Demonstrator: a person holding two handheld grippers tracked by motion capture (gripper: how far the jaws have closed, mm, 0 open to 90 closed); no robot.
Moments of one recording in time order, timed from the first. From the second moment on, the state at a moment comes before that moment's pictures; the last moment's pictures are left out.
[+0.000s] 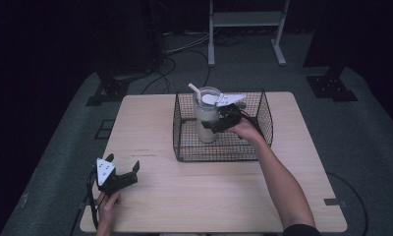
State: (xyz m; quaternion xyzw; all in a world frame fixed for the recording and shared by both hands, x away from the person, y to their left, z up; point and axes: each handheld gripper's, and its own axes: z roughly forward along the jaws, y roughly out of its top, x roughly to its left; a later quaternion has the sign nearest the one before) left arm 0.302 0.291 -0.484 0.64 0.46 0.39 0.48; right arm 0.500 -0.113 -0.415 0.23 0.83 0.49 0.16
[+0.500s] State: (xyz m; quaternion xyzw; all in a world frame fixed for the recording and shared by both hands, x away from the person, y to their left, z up) left arm 0.302 0.291 -0.484 0.64 0.46 0.39 0.48; right arm 0.492 -0.123 -0.408 0.22 0.83 0.48 0.17
